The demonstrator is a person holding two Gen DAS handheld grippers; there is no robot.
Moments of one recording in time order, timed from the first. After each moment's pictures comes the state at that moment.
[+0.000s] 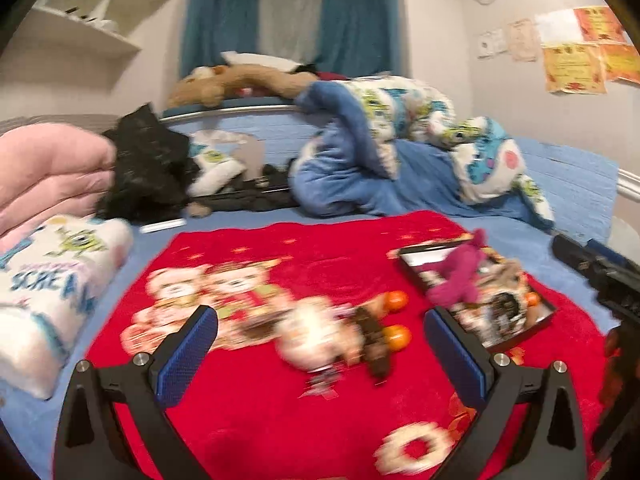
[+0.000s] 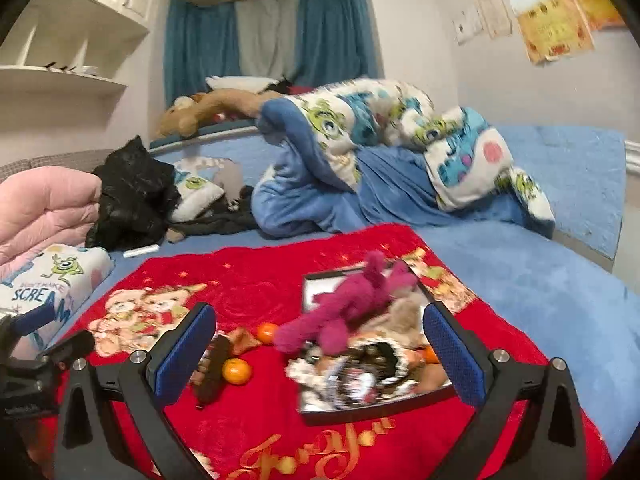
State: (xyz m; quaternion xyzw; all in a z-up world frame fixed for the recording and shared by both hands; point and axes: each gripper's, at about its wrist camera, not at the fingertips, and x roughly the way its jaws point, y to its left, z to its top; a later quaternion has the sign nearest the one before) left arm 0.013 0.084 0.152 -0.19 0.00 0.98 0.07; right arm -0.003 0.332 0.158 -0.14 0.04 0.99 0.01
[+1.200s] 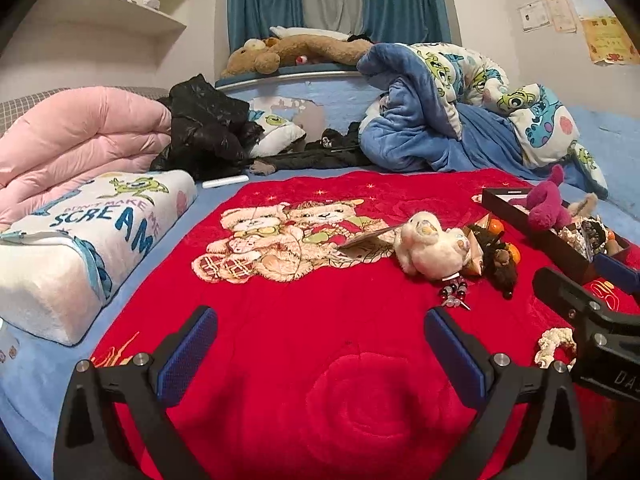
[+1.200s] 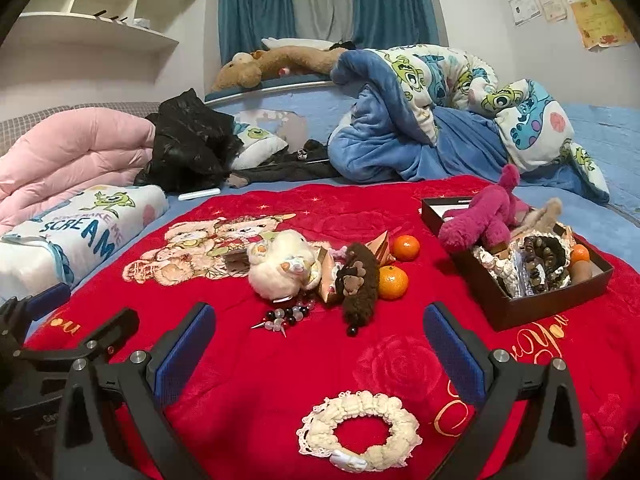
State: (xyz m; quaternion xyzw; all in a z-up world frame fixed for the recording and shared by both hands) left arm 0.013 0.006 0.047 -0.22 0.02 0.97 -0.02; right arm -0.017 0.187 0.044 -0.20 0.02 0.98 -0.04
